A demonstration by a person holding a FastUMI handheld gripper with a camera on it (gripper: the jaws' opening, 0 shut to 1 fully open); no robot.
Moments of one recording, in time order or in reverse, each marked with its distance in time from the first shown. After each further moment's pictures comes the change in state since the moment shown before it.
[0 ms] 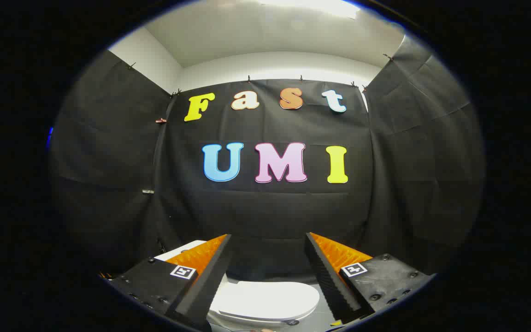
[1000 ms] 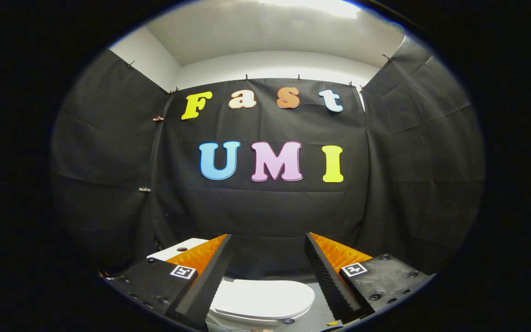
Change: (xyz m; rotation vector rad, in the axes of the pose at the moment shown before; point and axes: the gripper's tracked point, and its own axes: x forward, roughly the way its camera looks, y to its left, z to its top) arm -0.008 -0.010 0.000 -0.002 0.009 -0.024
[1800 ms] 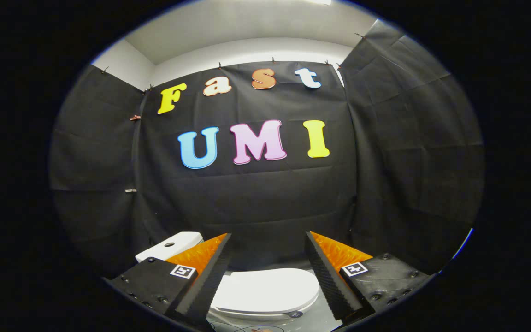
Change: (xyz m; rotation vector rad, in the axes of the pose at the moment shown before) arm 0.041 -0.054 -0.089 0.137 0.119 -0.102
